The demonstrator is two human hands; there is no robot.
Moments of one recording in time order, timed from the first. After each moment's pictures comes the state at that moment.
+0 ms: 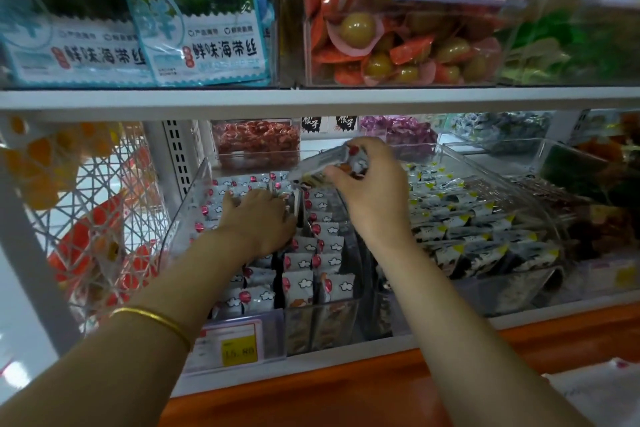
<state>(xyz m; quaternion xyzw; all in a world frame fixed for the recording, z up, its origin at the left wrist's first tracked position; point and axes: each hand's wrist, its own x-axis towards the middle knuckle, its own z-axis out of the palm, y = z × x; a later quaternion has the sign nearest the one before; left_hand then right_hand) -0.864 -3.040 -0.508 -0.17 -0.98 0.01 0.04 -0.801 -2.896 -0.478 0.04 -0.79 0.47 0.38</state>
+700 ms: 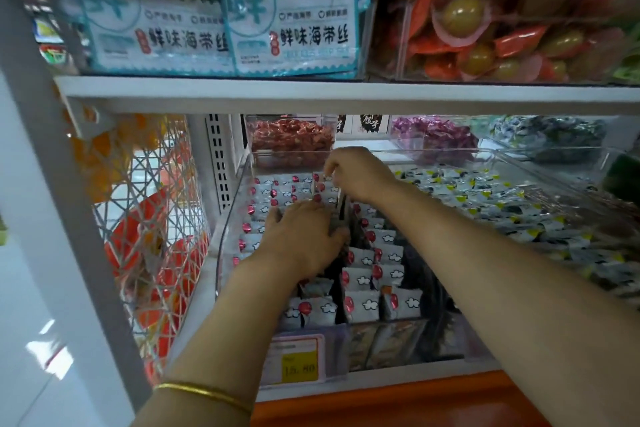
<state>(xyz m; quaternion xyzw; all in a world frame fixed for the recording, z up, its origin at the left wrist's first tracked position) -0.852 -3.055 -0.519 -0.20 -0.97 -0.14 0.05 -0.907 -2.931 -0.476 0.11 -0.97 0.16 0.13</state>
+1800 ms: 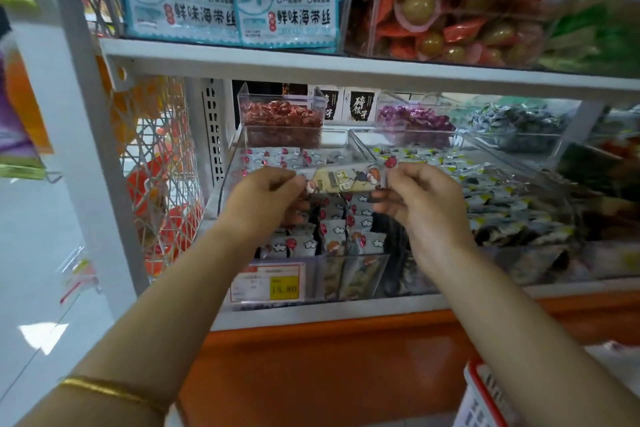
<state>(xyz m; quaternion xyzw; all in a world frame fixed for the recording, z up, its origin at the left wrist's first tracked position) -0.770 -3.079 -0.497 -0.10 -0.76 -0.64 0.03 -0.734 -2.905 -0.496 -0.03 -0.63 0.74 0.23</state>
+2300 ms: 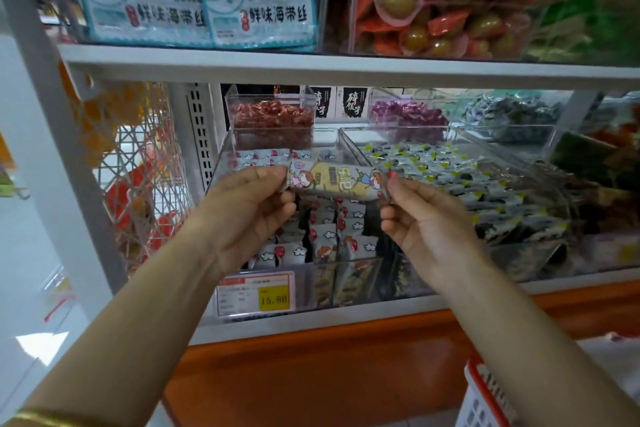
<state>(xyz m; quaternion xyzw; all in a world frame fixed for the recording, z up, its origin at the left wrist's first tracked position) -0.771 -3.083 -0.488 -0.05 -0.52 -0.85 -0.11 -0.727 -2.890 -0.504 -0.04 -0.52 0.85 0.12</state>
